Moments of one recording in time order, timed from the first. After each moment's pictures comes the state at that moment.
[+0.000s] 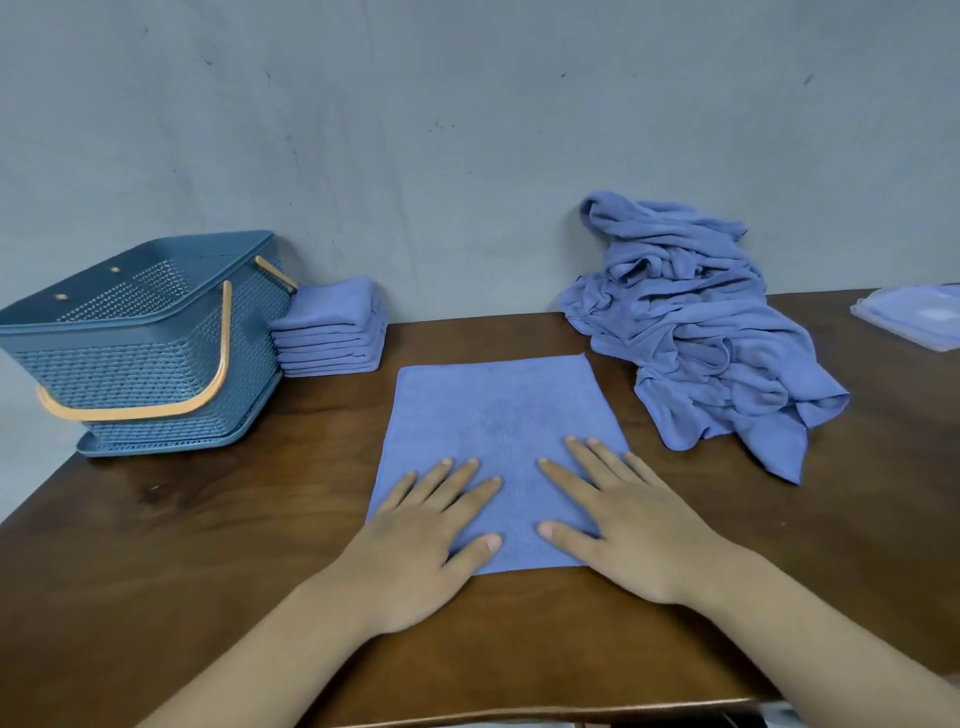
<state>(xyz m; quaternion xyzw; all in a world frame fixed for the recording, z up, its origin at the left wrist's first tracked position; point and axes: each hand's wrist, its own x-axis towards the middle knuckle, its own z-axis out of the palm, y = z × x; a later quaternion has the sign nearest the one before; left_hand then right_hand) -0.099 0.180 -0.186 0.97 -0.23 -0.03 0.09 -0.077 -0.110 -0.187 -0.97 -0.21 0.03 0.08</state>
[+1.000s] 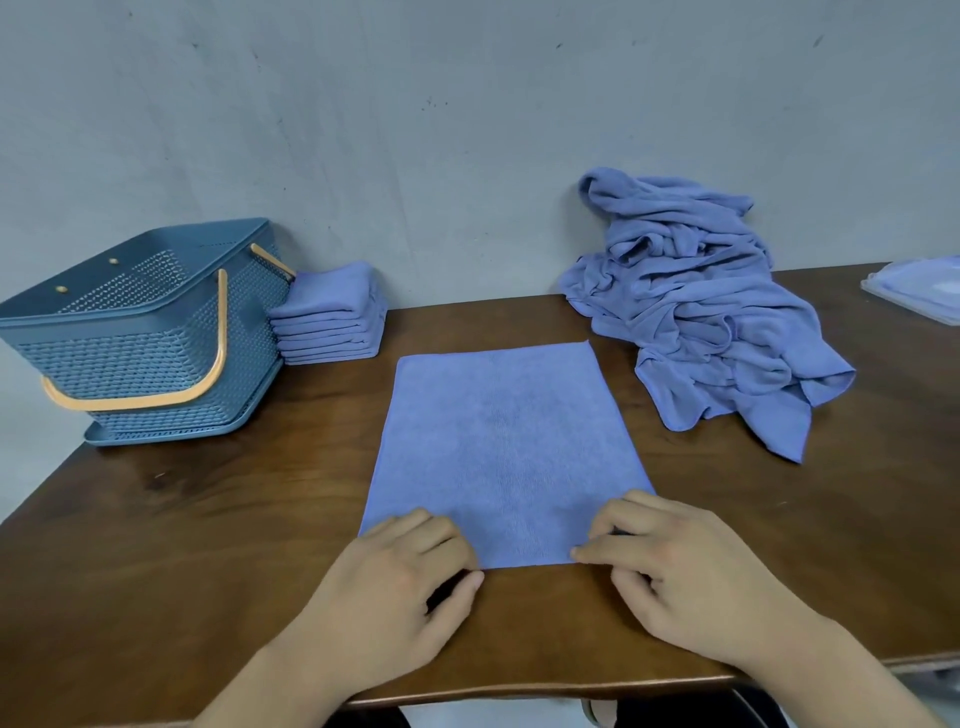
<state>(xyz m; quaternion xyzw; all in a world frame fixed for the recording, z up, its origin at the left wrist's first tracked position) -0.161 0.181 -0.170 0.92 -0.33 0.18 0.12 -0.141 -0.138 -0.180 -0.90 -0.37 -0.17 0.16</state>
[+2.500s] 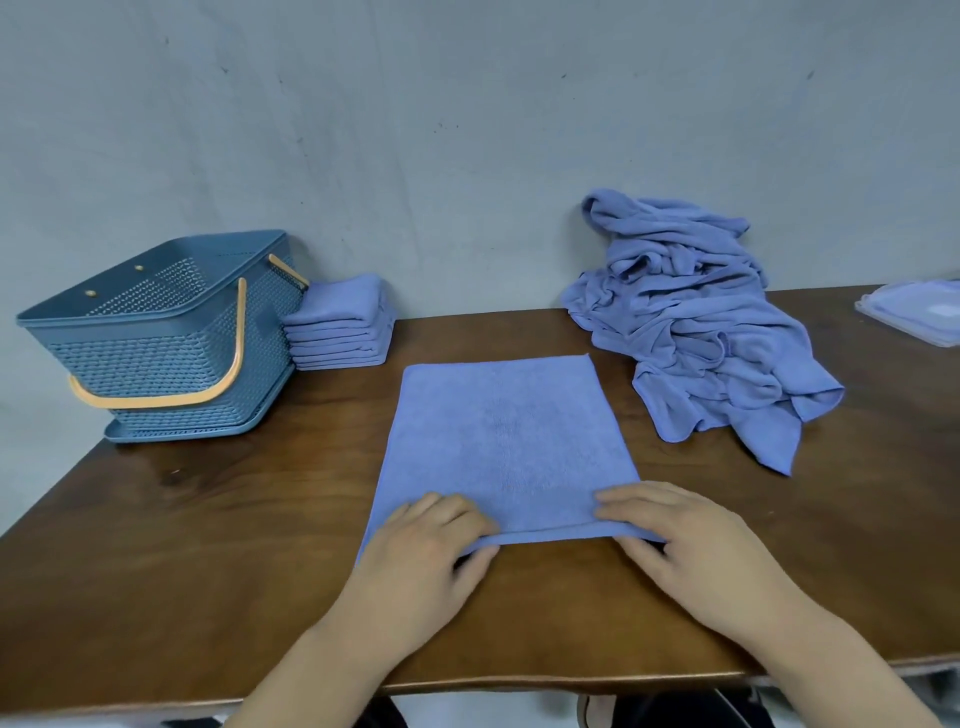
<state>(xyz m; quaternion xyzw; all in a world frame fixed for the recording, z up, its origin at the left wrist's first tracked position) -0.149 0.158 -0.179 0.95 -0.23 0.15 0.16 -0.129 -0.160 -0.185 -0.94 -0.21 -0.11 0.23</state>
